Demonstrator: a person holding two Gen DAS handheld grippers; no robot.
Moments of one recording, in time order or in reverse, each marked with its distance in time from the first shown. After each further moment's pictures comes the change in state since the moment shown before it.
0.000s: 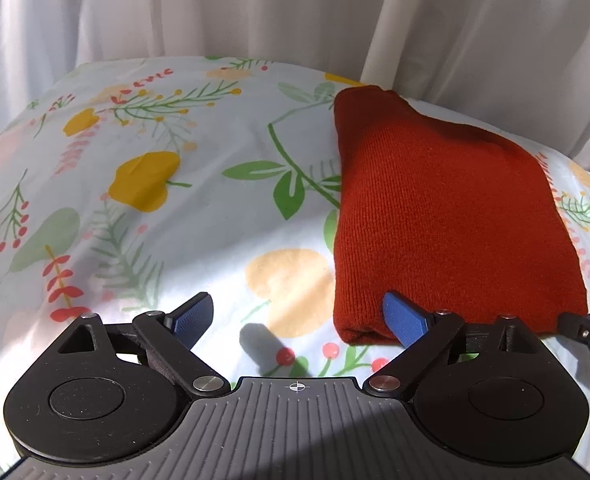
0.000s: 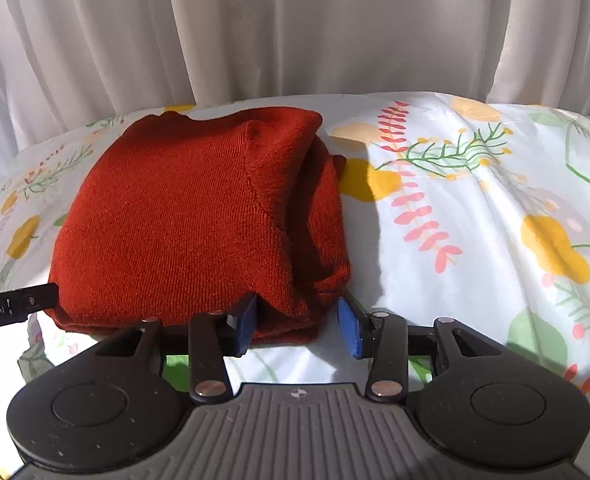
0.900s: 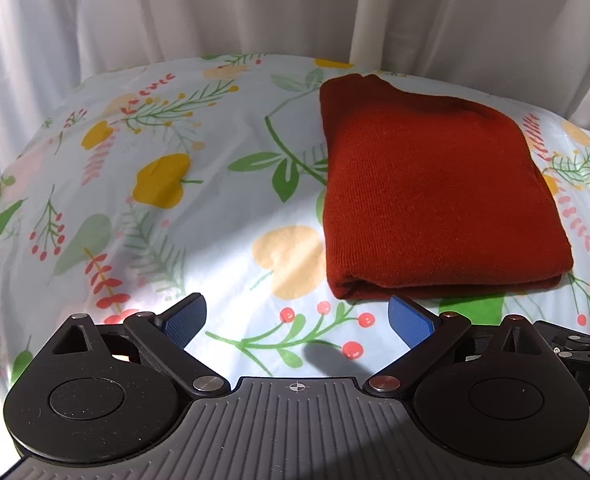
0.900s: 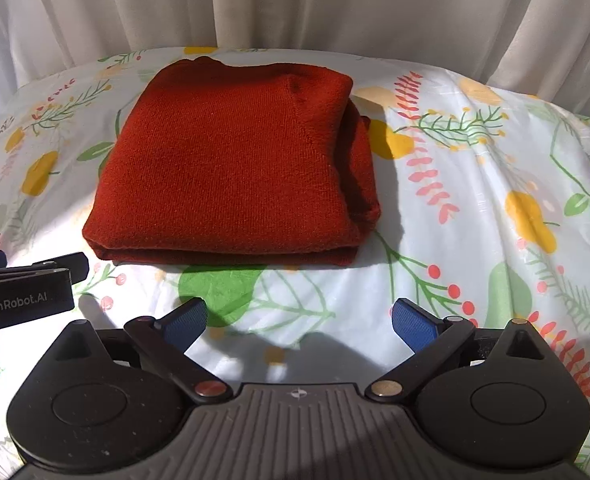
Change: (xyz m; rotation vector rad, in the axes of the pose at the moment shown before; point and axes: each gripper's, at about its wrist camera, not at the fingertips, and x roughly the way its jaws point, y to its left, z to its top) left arm -0.040 -0.025 0.003 0.091 0.074 0.082; right arm -0.043 0.052 0.001 -0.069 0.180 -0.099
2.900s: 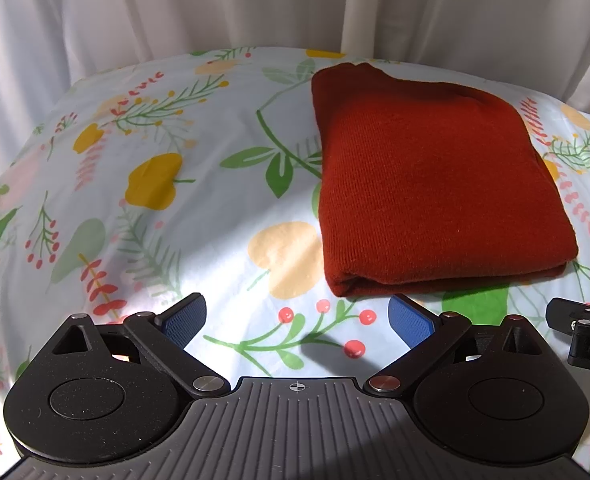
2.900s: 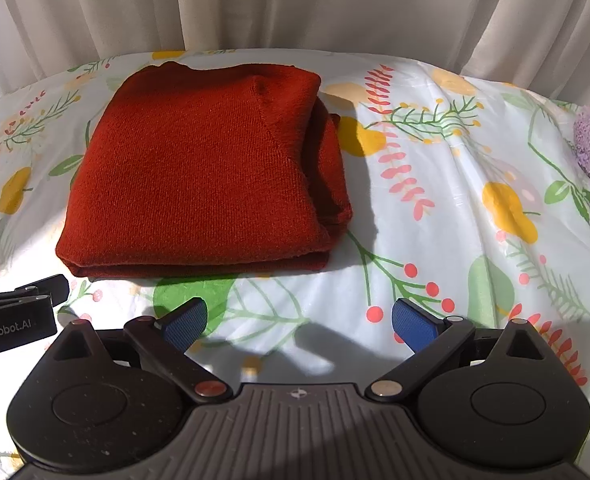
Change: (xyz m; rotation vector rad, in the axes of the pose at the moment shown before) left arm 0.008 -0.002 0.002 0.044 0.025 0.000; right arm 0.002 -0.009 0.006 0.060 0.014 -0.041
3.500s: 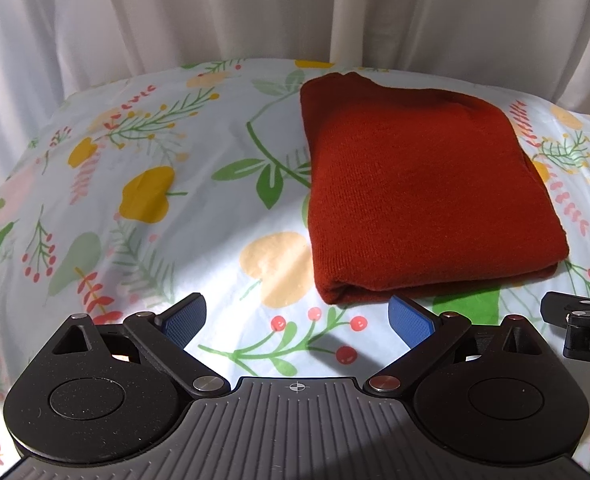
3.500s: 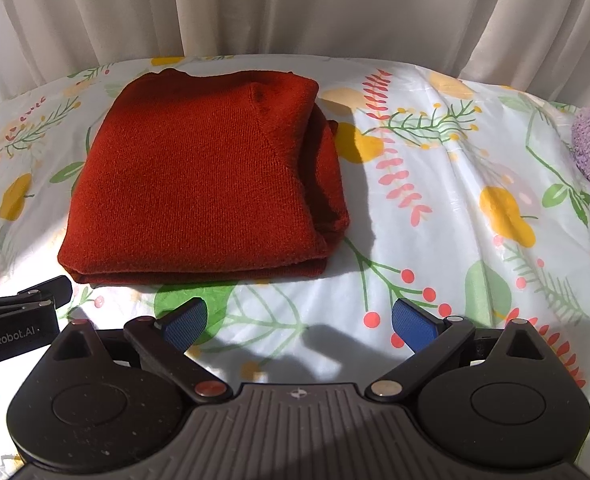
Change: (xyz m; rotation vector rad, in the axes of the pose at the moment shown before) left arm -0.003 -0.004 0.000 0.027 -0.028 -0.017; right arm -0.004 0.000 0.003 0.006 -0.010 -0.003
